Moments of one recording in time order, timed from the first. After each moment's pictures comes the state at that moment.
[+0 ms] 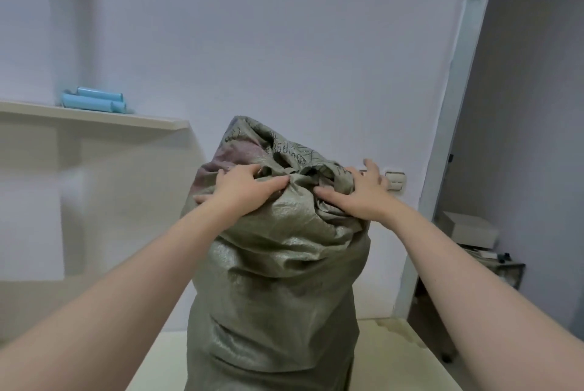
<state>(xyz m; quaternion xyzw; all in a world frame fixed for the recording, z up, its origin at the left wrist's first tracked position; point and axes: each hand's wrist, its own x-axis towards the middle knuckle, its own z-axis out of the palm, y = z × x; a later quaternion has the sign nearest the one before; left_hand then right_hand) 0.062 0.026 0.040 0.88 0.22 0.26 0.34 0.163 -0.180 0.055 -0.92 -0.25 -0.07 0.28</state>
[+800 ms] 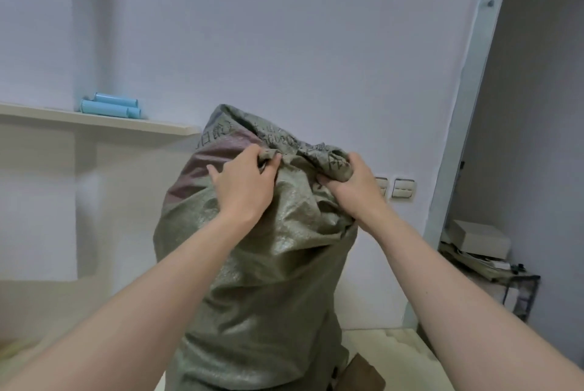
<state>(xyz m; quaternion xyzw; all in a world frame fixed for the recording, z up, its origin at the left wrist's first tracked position) 0.043 0.004 0.053 0.80 0.20 0.50 0.26 0.151 -0.138 0.058 -0.76 -0.32 -0.16 0.54</state>
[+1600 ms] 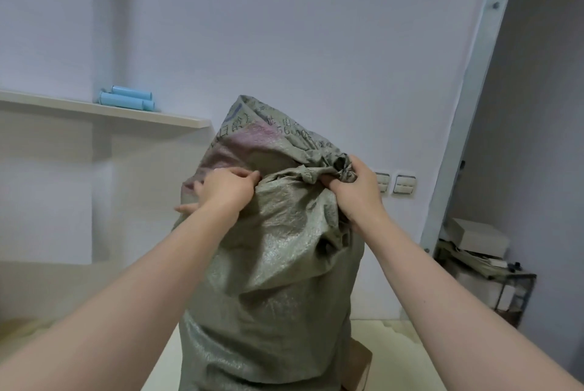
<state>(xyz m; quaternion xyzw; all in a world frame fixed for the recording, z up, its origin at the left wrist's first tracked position) 0.017 0.036 0.035 0.77 0.37 0.32 0.41 0.122 -0.135 0.043 -0.71 -0.32 -0.16 0.61</state>
